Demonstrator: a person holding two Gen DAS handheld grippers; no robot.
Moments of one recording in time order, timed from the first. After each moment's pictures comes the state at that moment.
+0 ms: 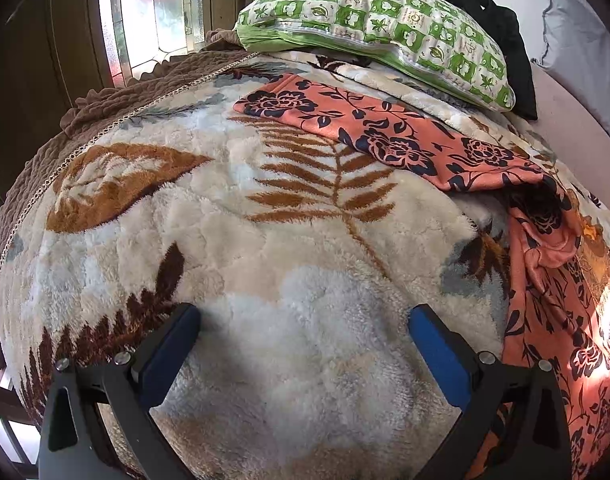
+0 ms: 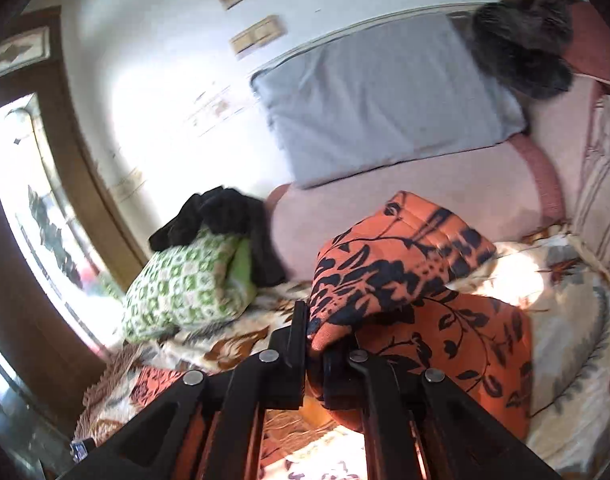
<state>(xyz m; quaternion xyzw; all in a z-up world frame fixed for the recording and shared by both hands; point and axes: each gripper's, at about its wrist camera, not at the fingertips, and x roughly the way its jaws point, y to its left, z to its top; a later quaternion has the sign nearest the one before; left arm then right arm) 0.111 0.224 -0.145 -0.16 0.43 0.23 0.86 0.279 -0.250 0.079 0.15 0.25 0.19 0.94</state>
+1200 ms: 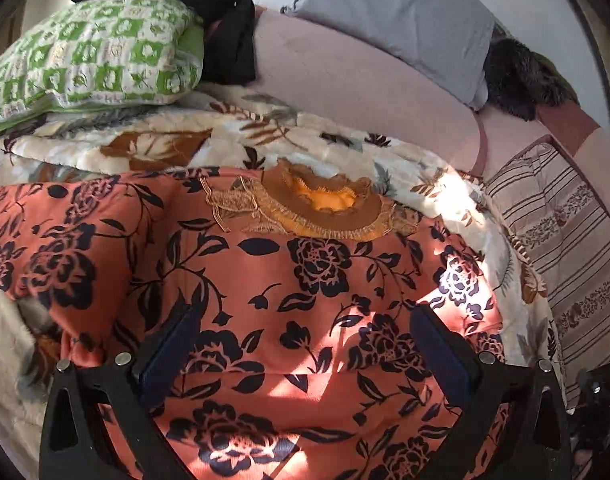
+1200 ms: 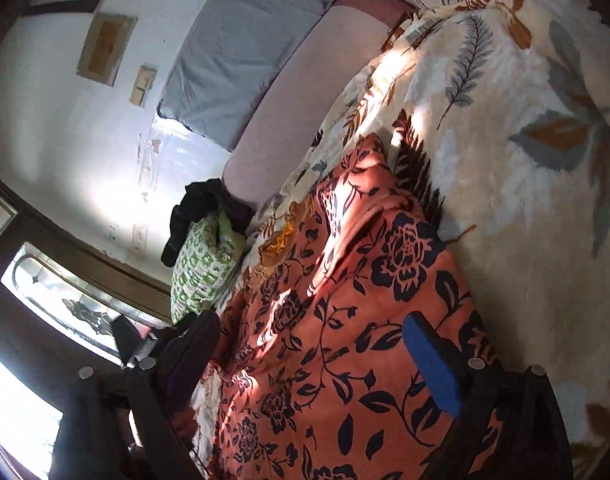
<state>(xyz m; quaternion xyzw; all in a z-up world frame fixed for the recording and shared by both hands) 0.259 0.002 -0.095 -0.13 0.45 -0.12 0.88 0.118 -0.401 -0.107 0.45 0.30 0.17 0.83</state>
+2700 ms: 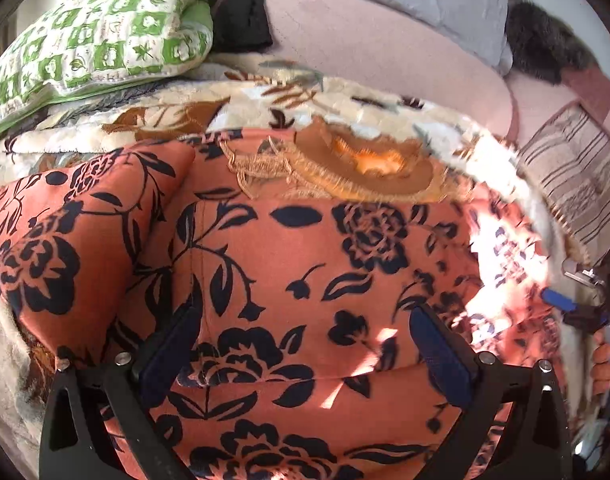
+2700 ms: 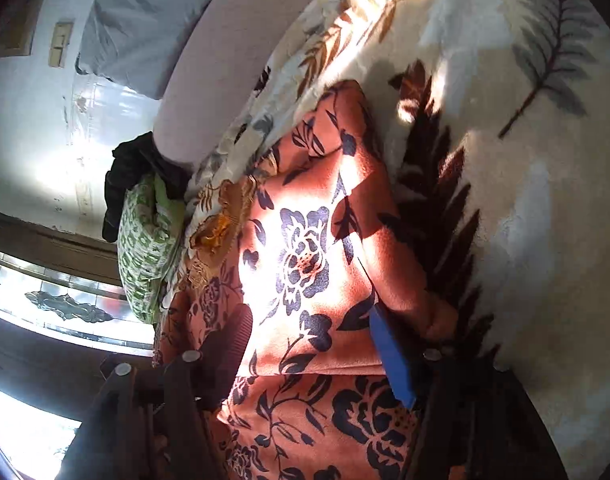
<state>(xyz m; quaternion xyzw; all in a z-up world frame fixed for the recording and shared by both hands) 0.256 0.008 -0.118 -0.10 0.45 -0.09 0.88 0.273 -0.400 -0.125 0.39 0.47 0.17 0.77</state>
